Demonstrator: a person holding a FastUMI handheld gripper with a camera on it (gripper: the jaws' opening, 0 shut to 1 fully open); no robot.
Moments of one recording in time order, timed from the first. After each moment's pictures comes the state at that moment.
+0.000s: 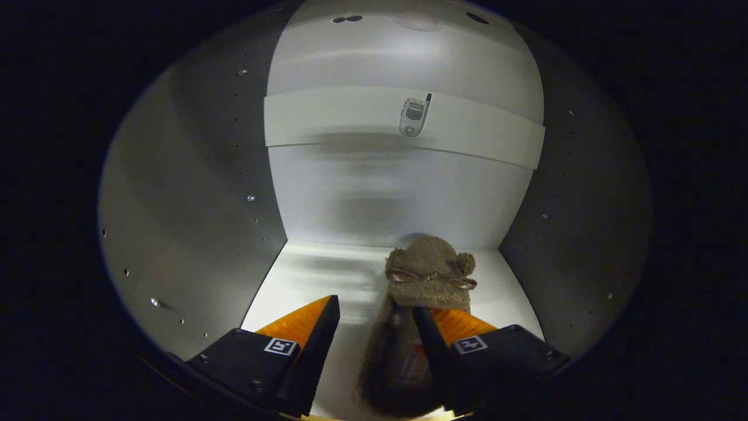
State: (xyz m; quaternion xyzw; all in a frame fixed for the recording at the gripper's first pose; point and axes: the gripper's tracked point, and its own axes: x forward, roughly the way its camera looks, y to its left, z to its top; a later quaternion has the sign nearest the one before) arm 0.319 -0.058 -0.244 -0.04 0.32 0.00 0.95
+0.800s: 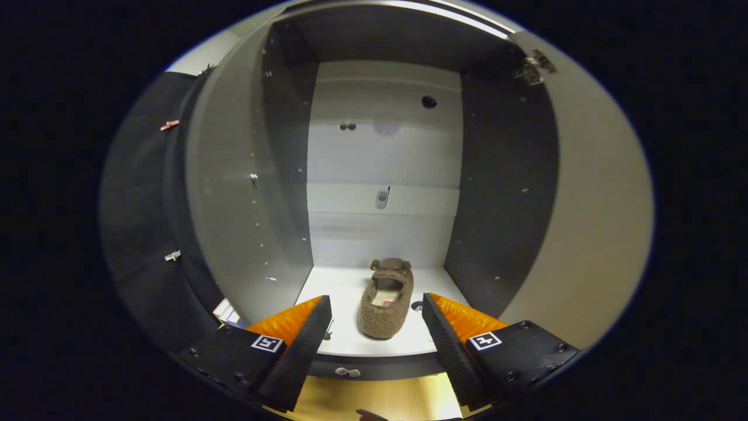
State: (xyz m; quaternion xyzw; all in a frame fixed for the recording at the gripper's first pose) arm 0.151 -0.063 -0.077 -0.02 0.17 -0.02 0.99
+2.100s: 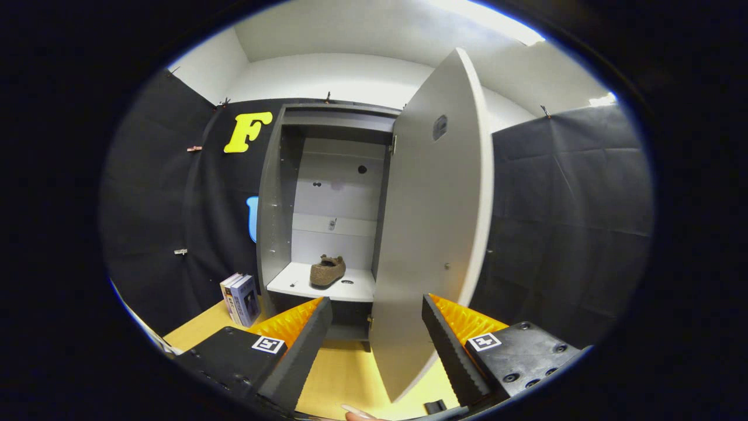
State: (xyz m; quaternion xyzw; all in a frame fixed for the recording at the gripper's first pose) arm -0.177 -0.206 0.013 -0.07 0.05 -0.05 0.99
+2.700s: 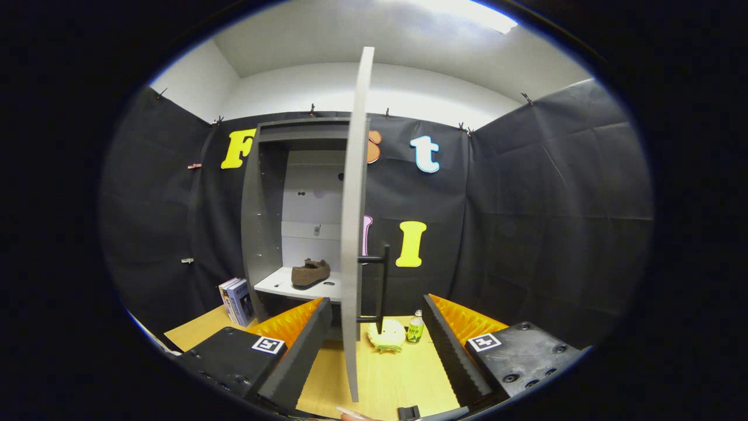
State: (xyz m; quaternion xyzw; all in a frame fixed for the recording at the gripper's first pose) arm -0.186 -0.318 0.014 -0.02 0.05 -0.04 1.00
